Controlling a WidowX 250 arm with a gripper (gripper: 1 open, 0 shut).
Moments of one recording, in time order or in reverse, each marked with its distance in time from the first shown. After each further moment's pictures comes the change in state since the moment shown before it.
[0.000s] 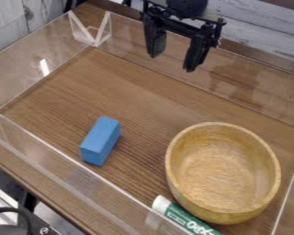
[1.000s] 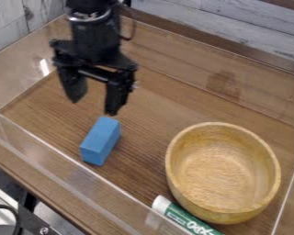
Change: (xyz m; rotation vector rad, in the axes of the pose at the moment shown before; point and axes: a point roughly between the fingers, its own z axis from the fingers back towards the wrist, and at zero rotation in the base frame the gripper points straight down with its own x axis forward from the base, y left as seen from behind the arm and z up) arm -0.093 0.053 -0.028 -0.012 -0.063 0.169
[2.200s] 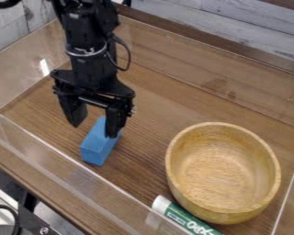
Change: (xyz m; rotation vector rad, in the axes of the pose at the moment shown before) arm -0.003 -0.002 -0.034 -0.016 0.022 0.038
